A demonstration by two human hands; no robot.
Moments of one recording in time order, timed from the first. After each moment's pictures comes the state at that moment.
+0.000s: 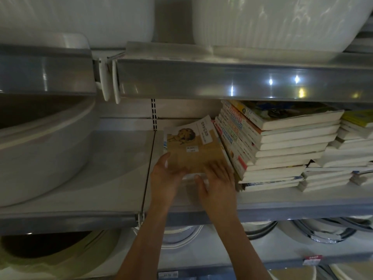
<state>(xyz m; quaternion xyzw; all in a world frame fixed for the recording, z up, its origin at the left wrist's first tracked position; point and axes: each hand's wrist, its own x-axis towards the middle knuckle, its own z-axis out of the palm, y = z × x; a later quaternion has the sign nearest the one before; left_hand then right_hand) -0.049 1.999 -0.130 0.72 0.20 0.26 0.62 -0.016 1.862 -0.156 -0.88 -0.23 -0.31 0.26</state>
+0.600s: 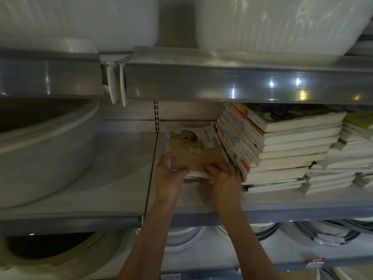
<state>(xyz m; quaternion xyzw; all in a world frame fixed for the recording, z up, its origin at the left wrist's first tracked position) -0.052 1.993 -0.118 0.62 0.21 0.25 0.72 0.000 1.859 -0.144 -0.90 -0.25 -0.26 0.23</state>
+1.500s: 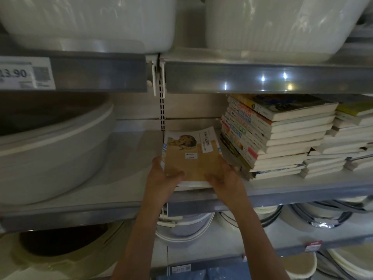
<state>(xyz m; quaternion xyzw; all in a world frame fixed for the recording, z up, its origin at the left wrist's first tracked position) -0.112 2.048 -0.120 0.75 0.18 0.16 0.62 -0.044 1.871 -0.134 -0.89 -0.18 -0.04 0.42</state>
